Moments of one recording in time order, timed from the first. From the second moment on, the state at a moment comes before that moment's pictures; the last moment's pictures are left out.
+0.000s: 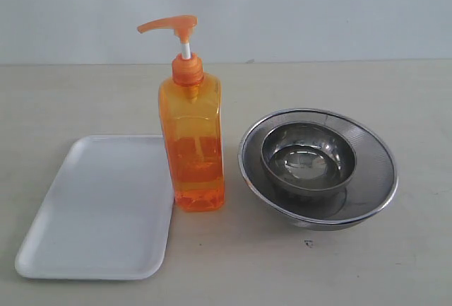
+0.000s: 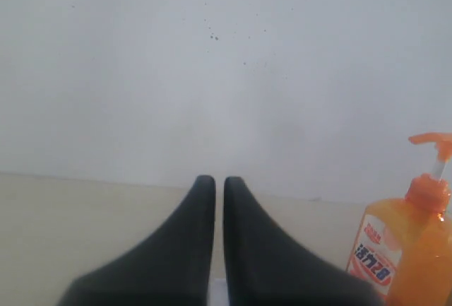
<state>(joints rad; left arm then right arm) -0.08 0.00 -0.21 -0.04 0.23 -0.11 0.07 0.00 0.00 0.03 0.36 0.03</state>
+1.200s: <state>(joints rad) -0.08 0.46 -0.59 -0.09 0.17 -0.29 0.07 0.00 0.00 0.03 0.36 0.03</state>
